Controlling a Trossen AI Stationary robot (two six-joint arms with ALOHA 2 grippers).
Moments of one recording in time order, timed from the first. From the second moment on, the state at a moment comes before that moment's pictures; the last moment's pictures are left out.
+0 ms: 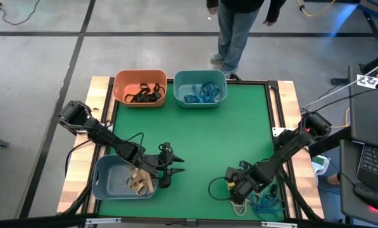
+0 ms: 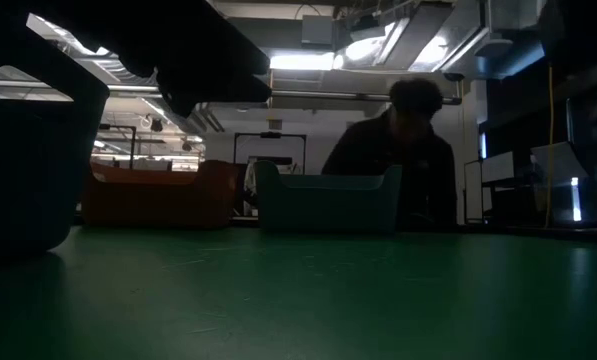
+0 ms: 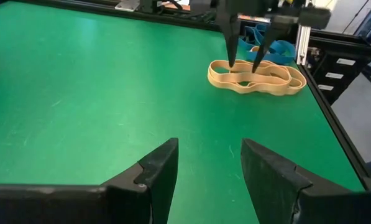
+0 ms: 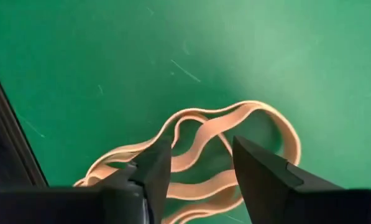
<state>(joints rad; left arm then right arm) -0.48 1.61 0.73 0.43 -0.48 -0.37 0.72 1.69 1.08 -0.70 0.08 1.11</state>
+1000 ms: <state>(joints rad) -0.48 1.61 0.73 0.46 -0.48 -0.36 0.72 1.64 1.21 -0.76 0.24 0.82</state>
